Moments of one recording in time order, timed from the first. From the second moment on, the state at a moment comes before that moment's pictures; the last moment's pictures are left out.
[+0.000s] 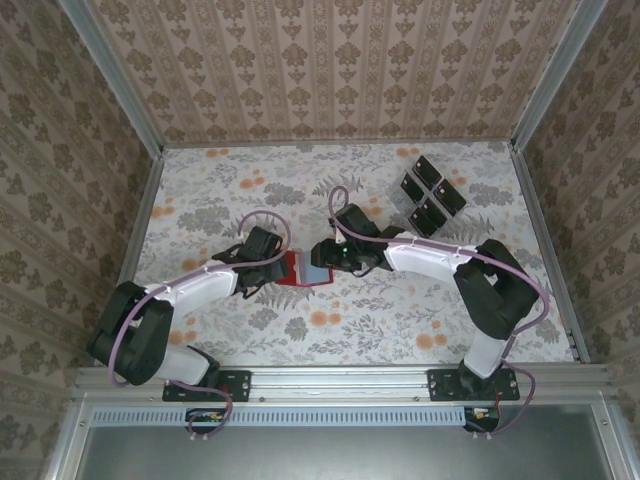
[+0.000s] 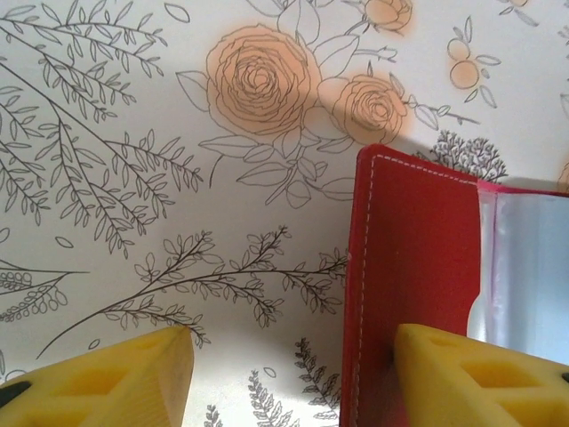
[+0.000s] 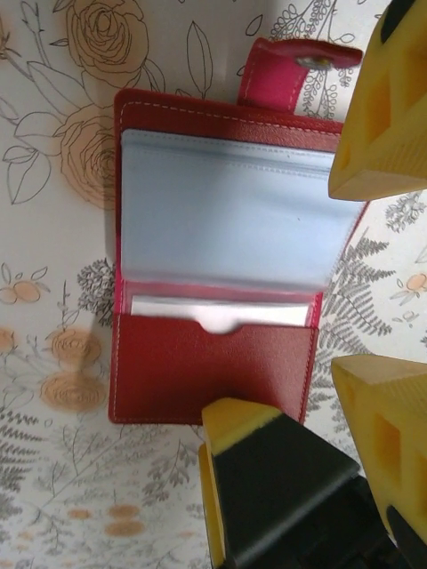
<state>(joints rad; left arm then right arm) -0.59 1.40 0.68 -0.33 -0.16 -0.72 0.70 1.76 1.10 -0.24 -0.27 0.76</state>
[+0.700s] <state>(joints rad) -0.59 1.53 0.76 -0.41 -0.19 -0.65 0.67 1.90 1.14 -0.24 -0.24 0.76</state>
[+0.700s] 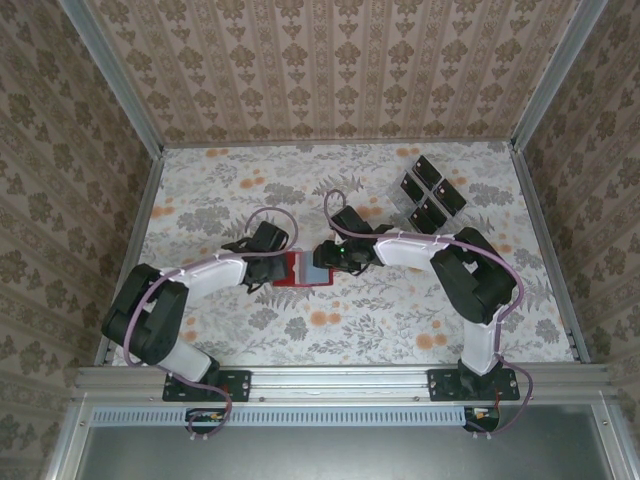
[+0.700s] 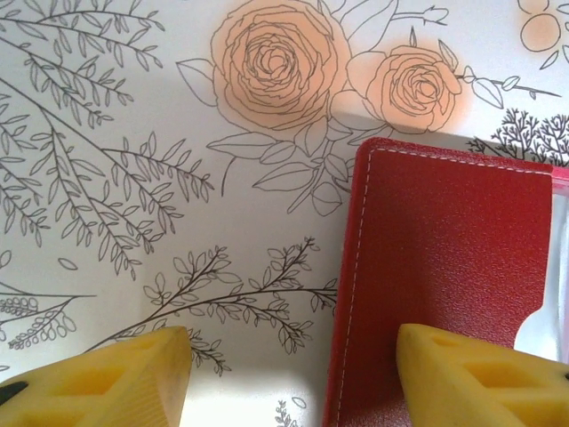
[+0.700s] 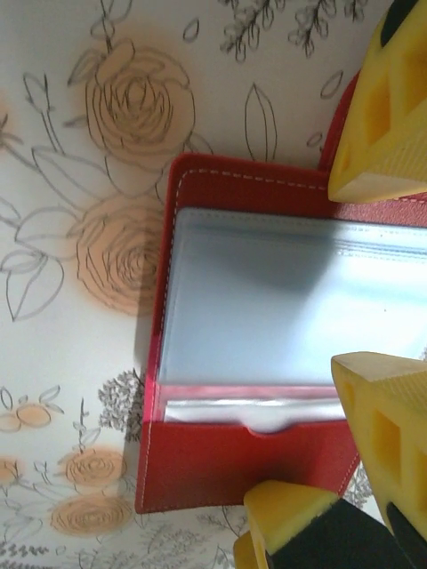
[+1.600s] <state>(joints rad) -0.59 1.43 0.85 -0.50 -0.20 -0.55 0.66 1.82 1.24 -0.37 -0.21 0.64</state>
